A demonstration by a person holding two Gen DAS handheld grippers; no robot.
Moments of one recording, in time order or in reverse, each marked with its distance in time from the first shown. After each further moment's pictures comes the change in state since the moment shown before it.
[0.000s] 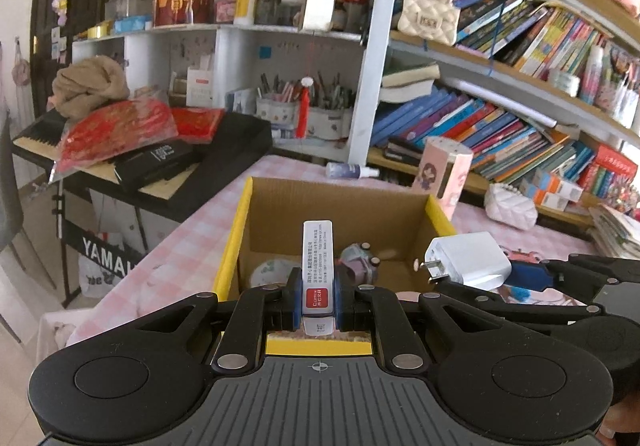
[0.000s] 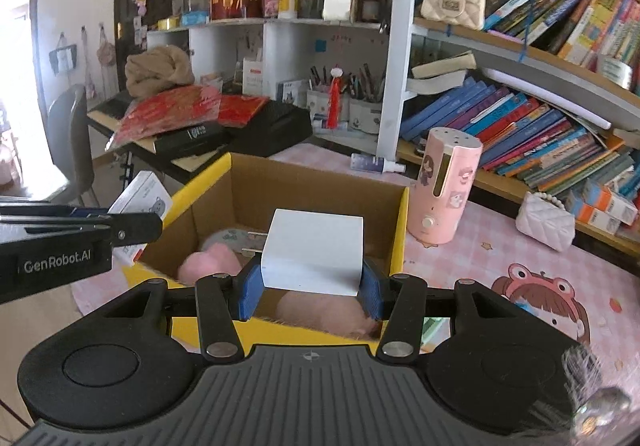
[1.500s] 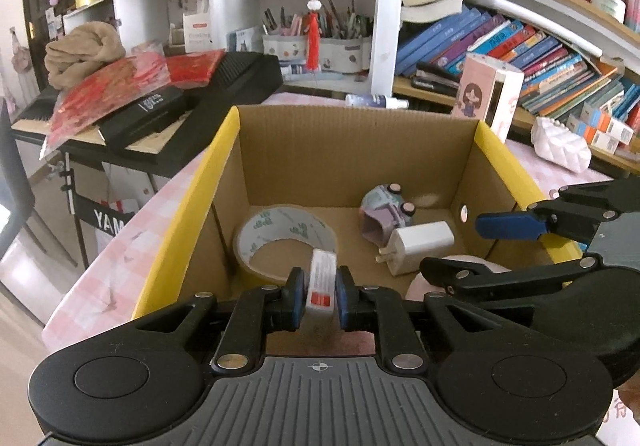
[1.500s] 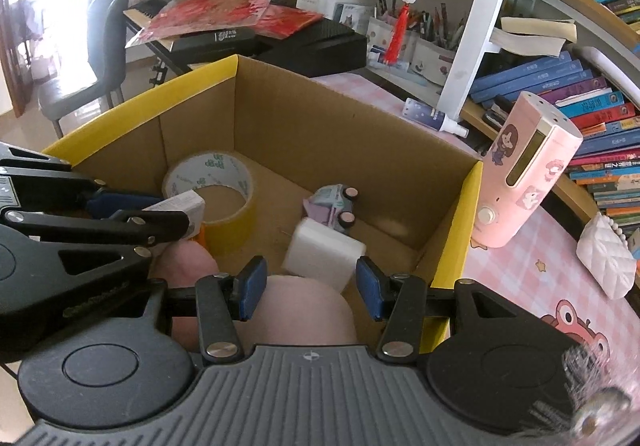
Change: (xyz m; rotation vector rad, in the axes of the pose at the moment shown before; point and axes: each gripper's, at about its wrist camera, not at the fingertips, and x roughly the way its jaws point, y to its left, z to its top) left arm 0.086 -0.012 -0.013 0.053 0.161 0.094; right arm 0.109 -0.015 0.002 -0.208 0.191 0.121
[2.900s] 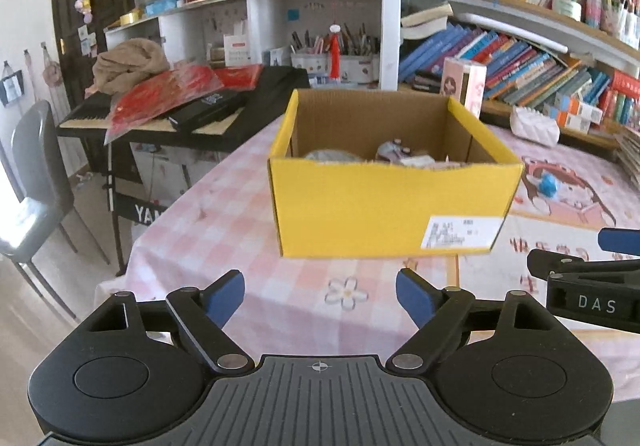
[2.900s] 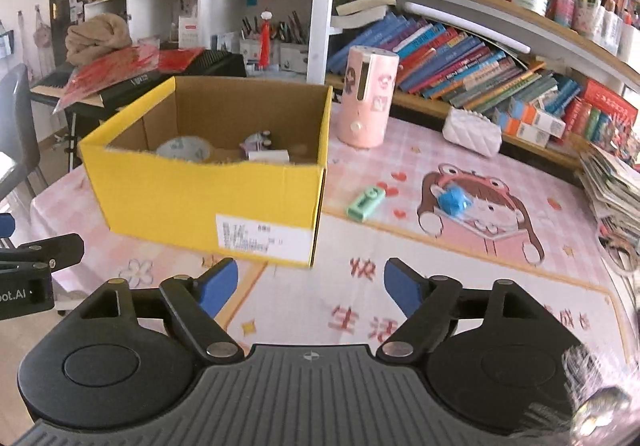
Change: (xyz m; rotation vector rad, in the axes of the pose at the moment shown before) left arm -0.137 0.023 -0.104 0.023 -0.068 0.049; right arm -0.145 0.069 -0.116 0.347 -0.070 -0.304
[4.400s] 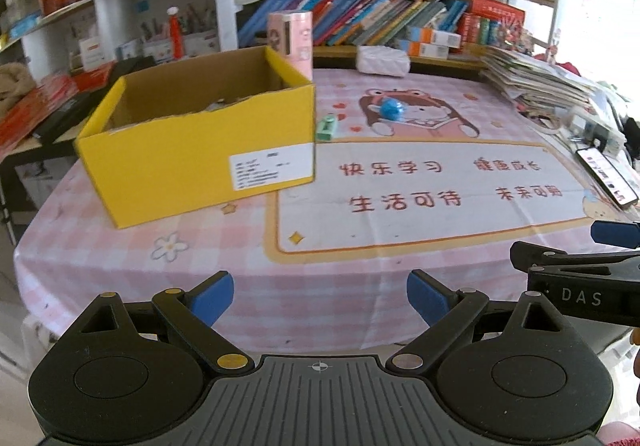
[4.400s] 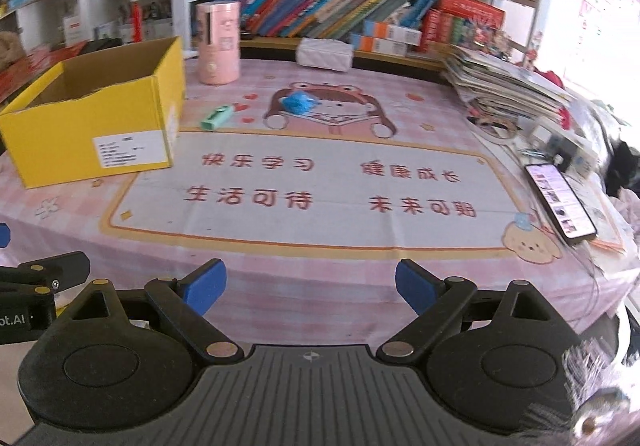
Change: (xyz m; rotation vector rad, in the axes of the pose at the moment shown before) left arm -0.023 -0.094 -0.038 0.229 0.079 -0.327; right arm -0.075 -0.072 -0.090 0.233 0.091 -0.284
